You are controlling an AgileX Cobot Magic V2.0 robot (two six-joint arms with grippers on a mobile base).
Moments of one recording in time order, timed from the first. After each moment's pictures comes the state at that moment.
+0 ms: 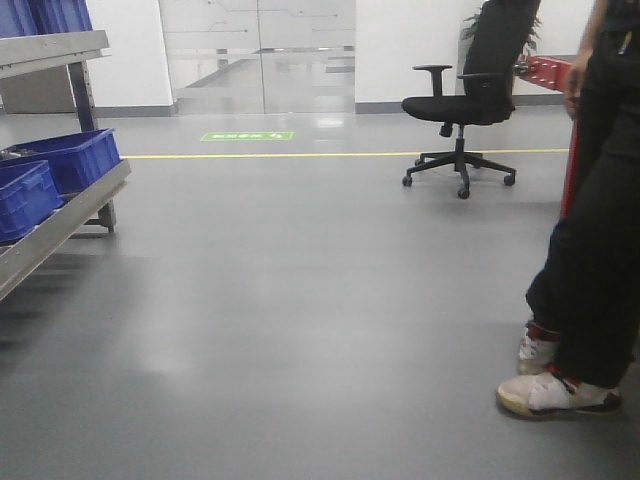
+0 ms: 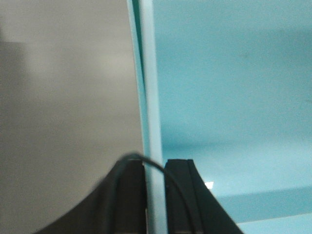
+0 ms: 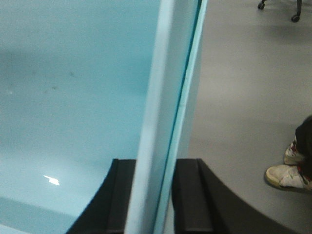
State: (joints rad) left arm -0.47 1.56 -1.87 0.16 0.94 -0.27; right arm 0.34 1.51 -1.75 0.06 0.77 0.11
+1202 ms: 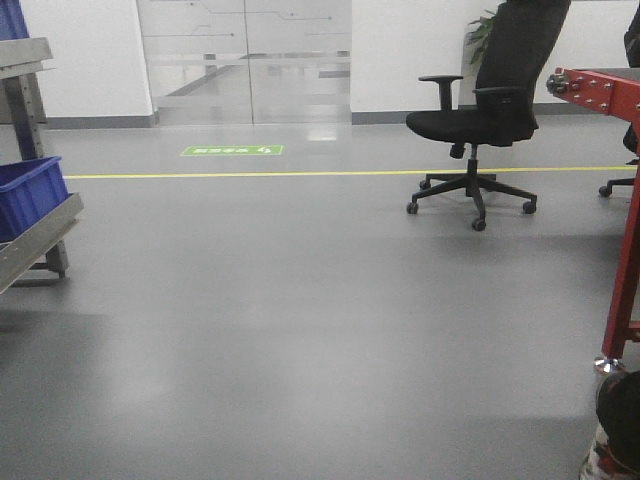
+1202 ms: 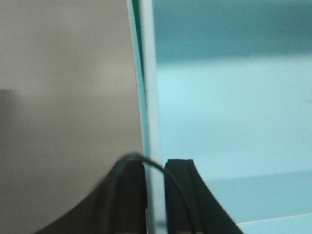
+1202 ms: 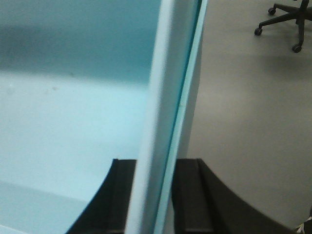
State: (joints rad) left arm -0.47 1.56 -1.87 0.16 0.94 -0.27; right arm 0.34 1.51 -1.75 0.06 0.77 0.11
